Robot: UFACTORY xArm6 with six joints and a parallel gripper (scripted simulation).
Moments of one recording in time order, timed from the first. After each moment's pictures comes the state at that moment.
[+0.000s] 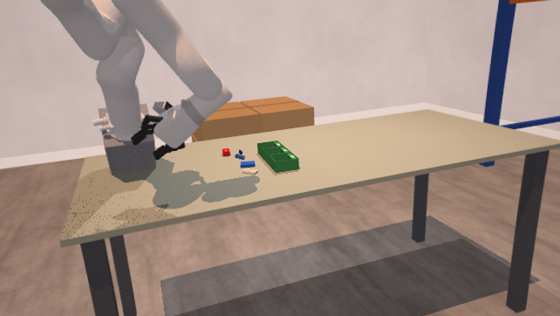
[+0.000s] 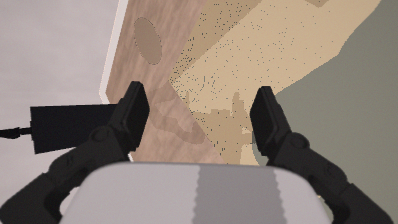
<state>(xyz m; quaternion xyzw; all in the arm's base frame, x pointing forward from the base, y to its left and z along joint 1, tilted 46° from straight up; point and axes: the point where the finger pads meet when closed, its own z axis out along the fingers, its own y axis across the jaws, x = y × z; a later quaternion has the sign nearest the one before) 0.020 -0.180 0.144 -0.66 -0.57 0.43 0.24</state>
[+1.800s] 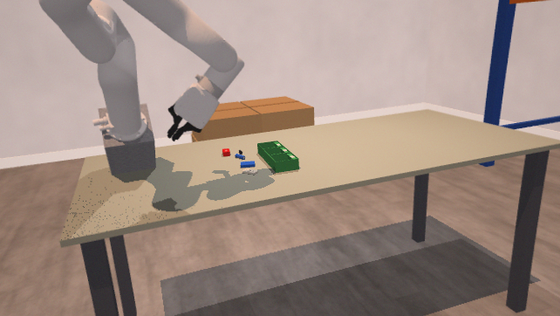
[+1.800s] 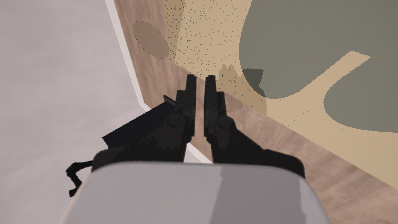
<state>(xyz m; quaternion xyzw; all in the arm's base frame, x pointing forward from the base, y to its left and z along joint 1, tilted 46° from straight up) 0.104 -0.167 0.164 -0.76 -0.45 0.47 0.02</state>
